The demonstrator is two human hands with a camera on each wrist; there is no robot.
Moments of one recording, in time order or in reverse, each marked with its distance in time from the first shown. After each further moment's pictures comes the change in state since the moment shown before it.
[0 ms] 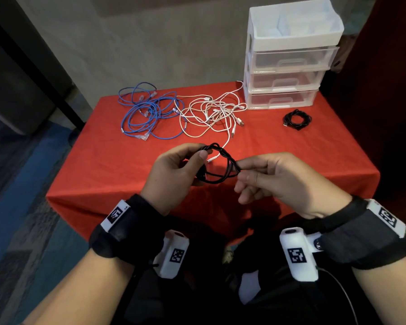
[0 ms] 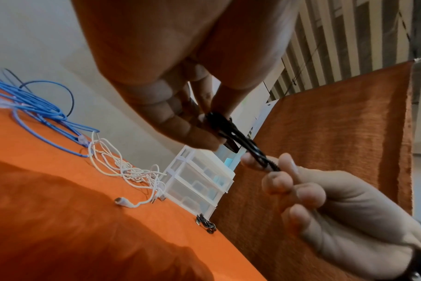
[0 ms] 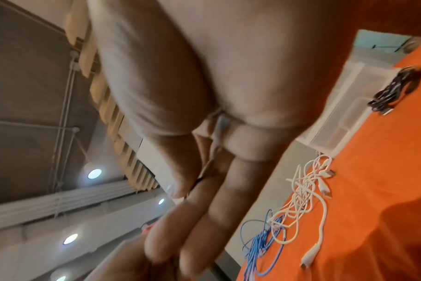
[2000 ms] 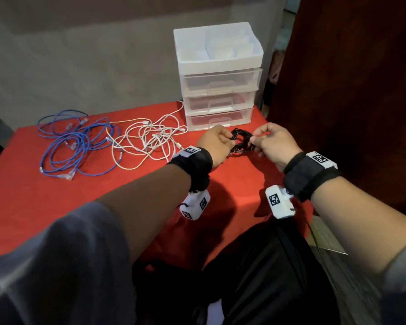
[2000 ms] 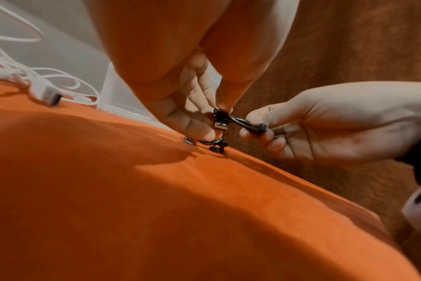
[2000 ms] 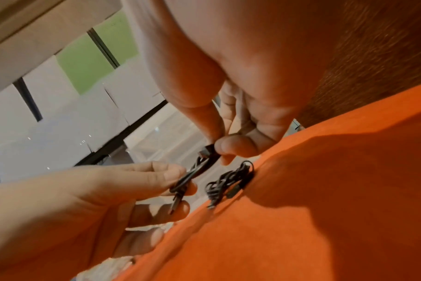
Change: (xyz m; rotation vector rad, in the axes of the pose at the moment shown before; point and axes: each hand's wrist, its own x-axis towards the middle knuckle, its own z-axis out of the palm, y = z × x) left_hand 0.192 -0.042 0.223 0.247 -0.241 -0.073; right_hand 0.100 0.051 -0.216 -0.251 0.757 0.026
